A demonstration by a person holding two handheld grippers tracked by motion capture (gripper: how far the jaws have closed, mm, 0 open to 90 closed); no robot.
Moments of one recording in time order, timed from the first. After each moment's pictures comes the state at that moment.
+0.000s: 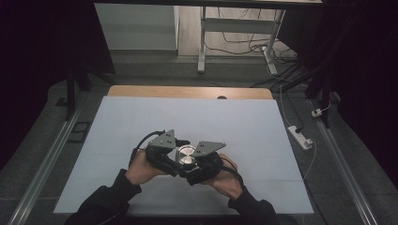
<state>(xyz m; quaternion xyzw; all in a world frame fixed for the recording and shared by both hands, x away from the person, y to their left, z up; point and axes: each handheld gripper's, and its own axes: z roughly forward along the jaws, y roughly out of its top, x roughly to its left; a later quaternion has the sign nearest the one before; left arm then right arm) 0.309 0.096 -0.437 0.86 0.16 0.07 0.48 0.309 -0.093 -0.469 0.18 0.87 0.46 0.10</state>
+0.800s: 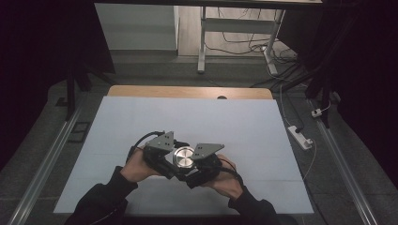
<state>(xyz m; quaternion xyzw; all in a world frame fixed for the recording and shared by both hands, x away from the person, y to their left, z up) 0.308 0.106 -0.430 0.87 0.12 0.06 0.48 0.303 -0.090 -0.465 0.15 0.87 0.46 0.08</state>
